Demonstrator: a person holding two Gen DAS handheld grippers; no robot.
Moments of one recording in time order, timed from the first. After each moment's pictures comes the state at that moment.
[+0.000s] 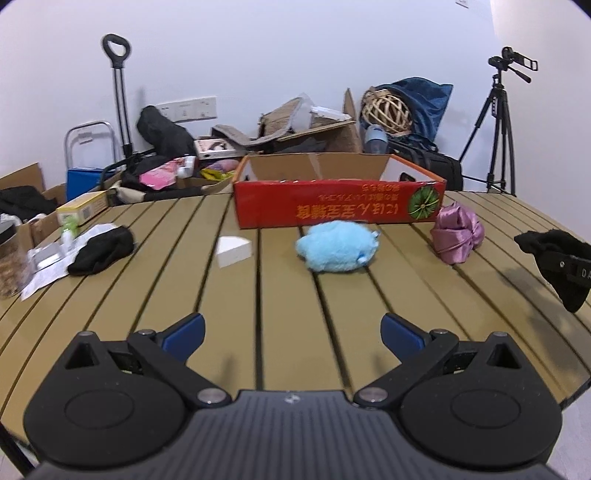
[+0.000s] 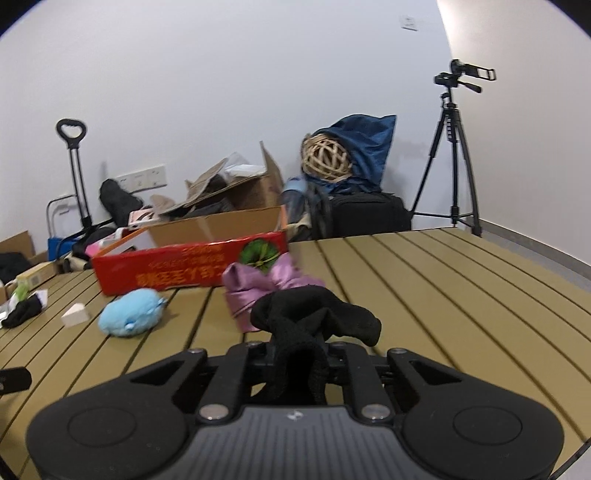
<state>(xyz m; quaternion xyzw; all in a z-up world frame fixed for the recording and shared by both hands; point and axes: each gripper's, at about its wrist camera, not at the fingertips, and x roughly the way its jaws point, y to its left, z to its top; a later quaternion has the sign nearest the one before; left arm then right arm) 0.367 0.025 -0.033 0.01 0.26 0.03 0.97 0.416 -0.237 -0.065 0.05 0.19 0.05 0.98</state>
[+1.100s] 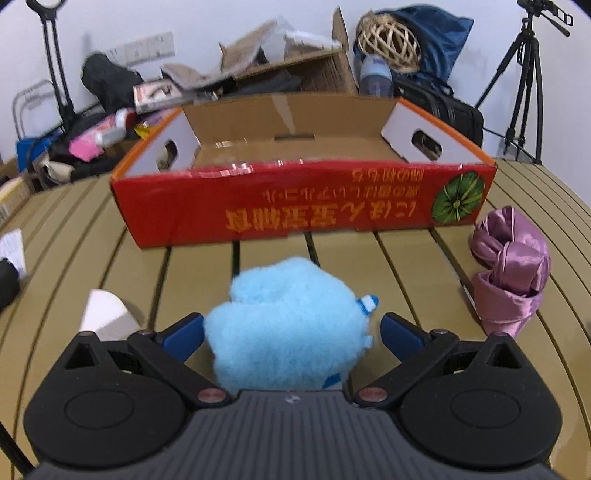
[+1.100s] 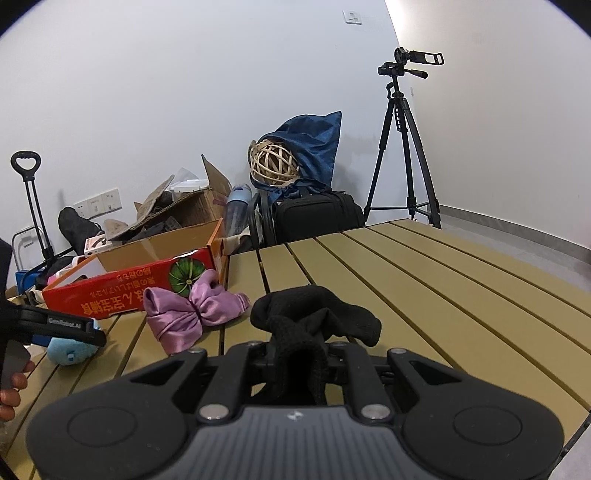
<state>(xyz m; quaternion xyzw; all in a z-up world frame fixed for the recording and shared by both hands) 0.566 -0.011 -0.057 0.00 0.38 0.02 0.92 0.433 -0.293 -0.075 0.10 0.18 0.00 0.98</state>
